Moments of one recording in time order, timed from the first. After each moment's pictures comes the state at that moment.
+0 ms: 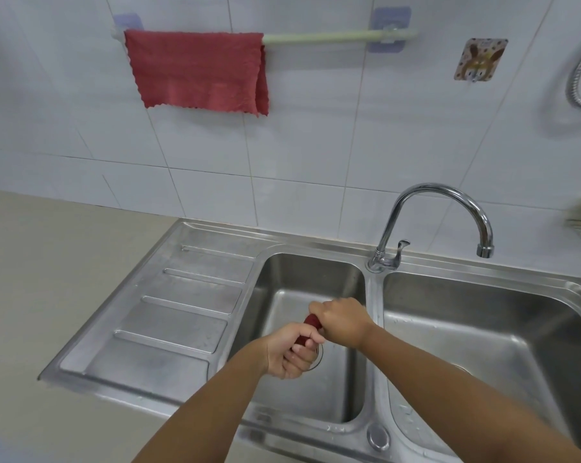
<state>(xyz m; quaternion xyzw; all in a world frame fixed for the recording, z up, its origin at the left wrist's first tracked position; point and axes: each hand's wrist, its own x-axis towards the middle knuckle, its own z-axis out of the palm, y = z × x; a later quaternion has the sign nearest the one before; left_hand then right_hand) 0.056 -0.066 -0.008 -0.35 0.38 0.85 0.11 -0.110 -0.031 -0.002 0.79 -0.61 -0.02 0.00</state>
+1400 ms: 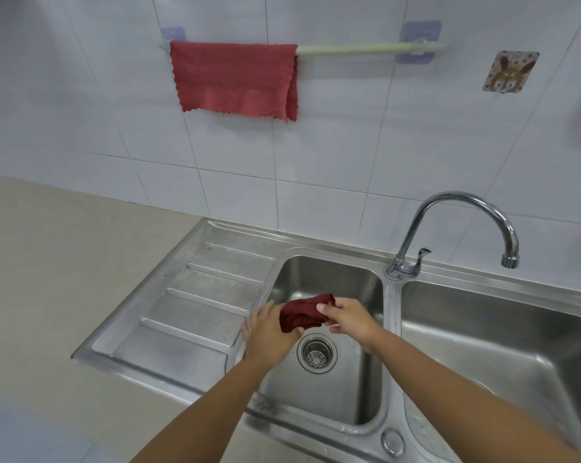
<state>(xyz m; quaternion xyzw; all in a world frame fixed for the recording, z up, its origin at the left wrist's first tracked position) 0.098 -0.060 -0.022 -0.61 0.74 0.25 -0.14 -0.084 -0.030 0.002 0.42 -0.64 0.39 -0.51</state>
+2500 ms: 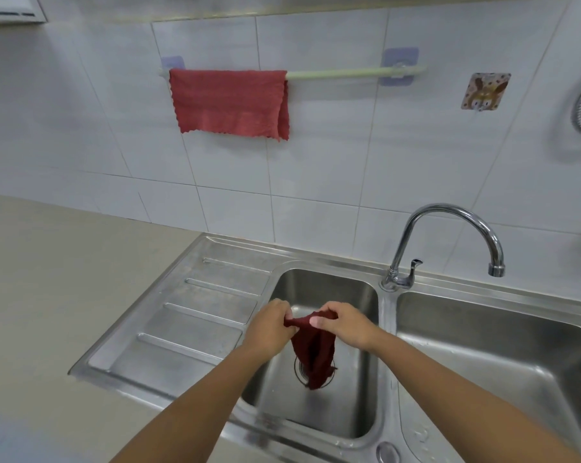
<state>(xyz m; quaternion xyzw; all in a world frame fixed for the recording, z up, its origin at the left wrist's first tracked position) 0.085 -0.073 0.025 -0.52 0.81 0.23 -0.17 -0.102 -0.032 0.023 0.58 -0.67 0.26 -0.39</state>
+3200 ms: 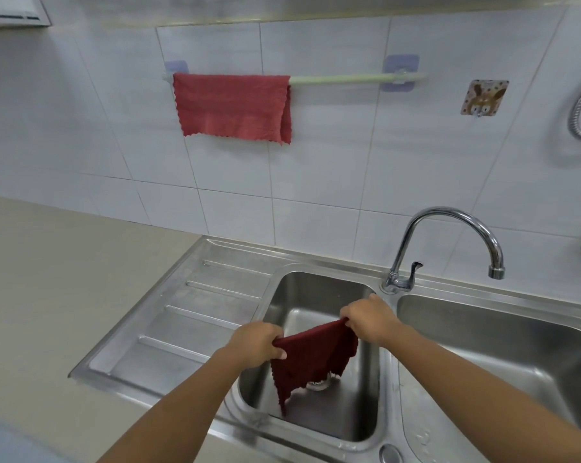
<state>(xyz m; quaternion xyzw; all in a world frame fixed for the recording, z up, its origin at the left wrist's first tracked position) 0.122 -0.083 0.018 -0.45 0.87 0.19 0.04 -0.143 -0.046 0.013 0.76 -0.65 -0.07 0.01</state>
